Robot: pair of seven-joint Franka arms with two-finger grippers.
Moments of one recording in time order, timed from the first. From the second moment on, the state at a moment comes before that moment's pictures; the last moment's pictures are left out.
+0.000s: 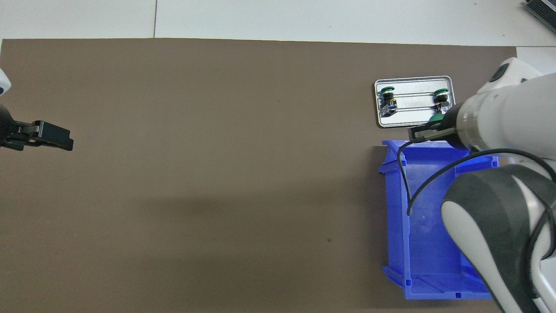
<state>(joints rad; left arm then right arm) 0.01 0.00 -0.04 -1.59 -0.03 1.55 0.04 0.26 -0.05 -0.10 -1.80 -0.09 1.91 0.03</state>
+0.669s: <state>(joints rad) 0.01 0.00 -0.04 -1.56 -0.03 1.51 0.04 0.07 -0.16 -0.10 -2.29 -0.08 2.29 -0.03</state>
